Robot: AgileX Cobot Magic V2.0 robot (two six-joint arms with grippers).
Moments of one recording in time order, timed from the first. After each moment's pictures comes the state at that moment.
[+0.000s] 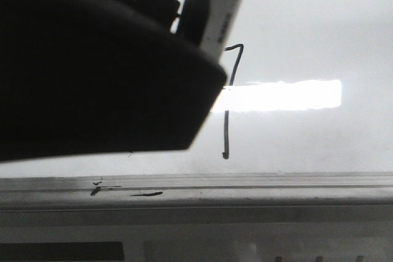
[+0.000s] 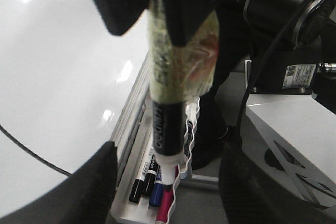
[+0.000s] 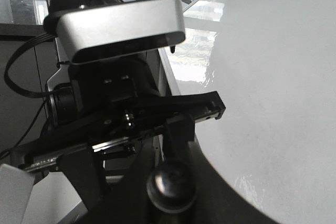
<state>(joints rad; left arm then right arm) -1.27 0.98 -0.57 -0.70 0.11 0.89 0.66 0.77 -0.55 1.60 0.57 -1.82</state>
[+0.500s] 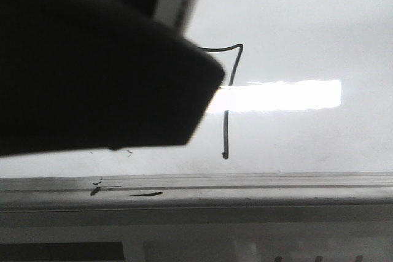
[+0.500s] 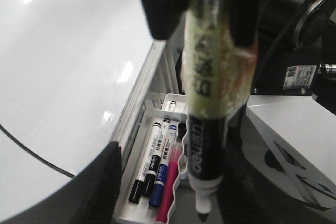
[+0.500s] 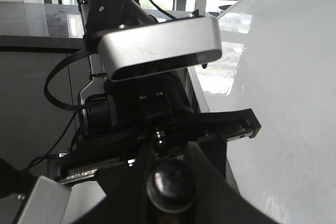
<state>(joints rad) -1.27 0.98 -0.57 -0.72 0.10 0.90 0.66 0.80 -0.56 1.67 0.68 -1.89</state>
